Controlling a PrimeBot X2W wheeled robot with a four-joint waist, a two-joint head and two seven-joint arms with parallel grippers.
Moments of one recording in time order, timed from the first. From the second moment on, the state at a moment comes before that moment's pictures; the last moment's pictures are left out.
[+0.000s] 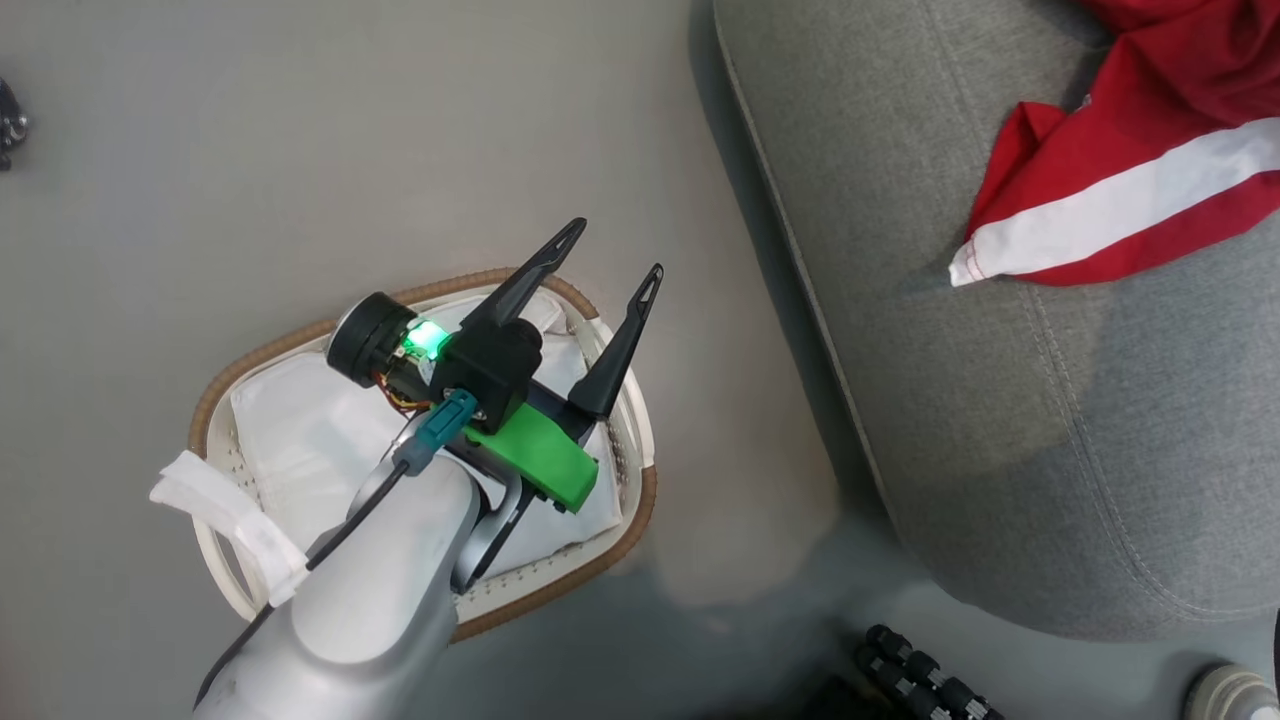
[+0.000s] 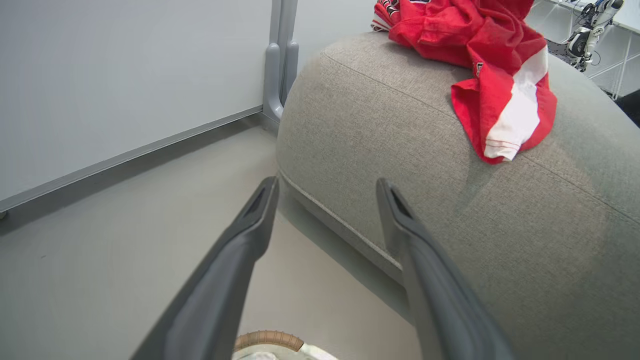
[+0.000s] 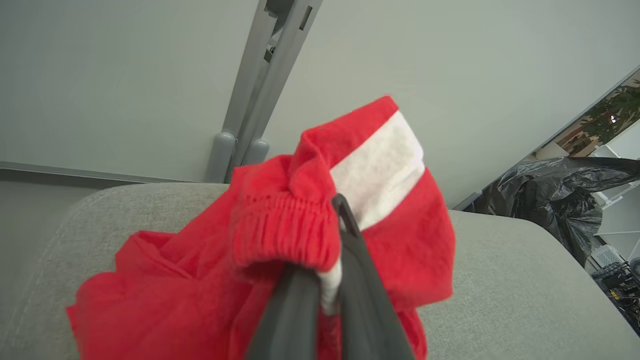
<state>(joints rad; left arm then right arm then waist) -0.61 0.18 -0.67 0.36 -0.32 -0.13 -0.26 -1.11 -0.38 -0.11 0.82 -0.07 0.13 -0.26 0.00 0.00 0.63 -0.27</state>
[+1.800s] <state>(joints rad) -0.10 0.05 -0.06 0.29 -0.30 -0.12 -0.26 -0.44 -0.16 -0.04 0.51 0.03 0.13 -0.26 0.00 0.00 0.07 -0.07</state>
